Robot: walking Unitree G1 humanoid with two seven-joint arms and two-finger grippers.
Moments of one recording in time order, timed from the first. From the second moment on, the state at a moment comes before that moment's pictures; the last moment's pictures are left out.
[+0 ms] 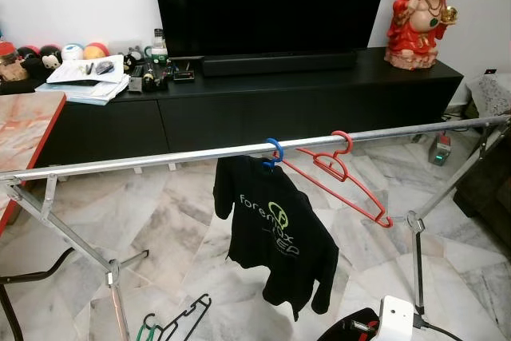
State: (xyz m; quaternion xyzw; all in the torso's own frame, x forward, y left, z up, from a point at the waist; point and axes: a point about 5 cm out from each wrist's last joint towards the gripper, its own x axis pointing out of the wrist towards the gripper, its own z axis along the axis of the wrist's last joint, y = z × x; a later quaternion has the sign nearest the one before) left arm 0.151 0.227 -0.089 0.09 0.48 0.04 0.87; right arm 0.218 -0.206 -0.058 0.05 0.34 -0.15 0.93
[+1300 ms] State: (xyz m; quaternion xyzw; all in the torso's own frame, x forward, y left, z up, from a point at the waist) left arm 0.117 0.252 -0.096 0.09 0.54 0.06 0.84; right arm 0.215 -0.204 -0.060 0.05 0.34 -0.14 0.93
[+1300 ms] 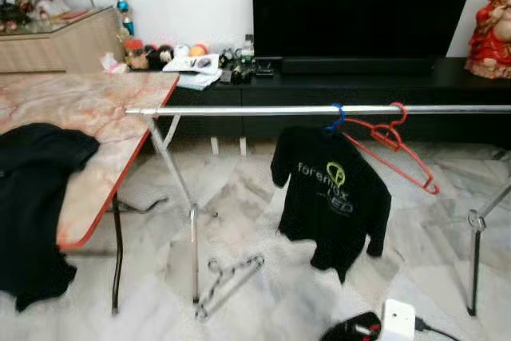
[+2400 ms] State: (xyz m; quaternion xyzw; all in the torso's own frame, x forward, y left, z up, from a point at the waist) left arm 0.135 0.242 -0.093 0.08 0.51 0.06 0.86; right arm 0.225 -0.200 -0.054 0.07 0.32 -0.15 0.93
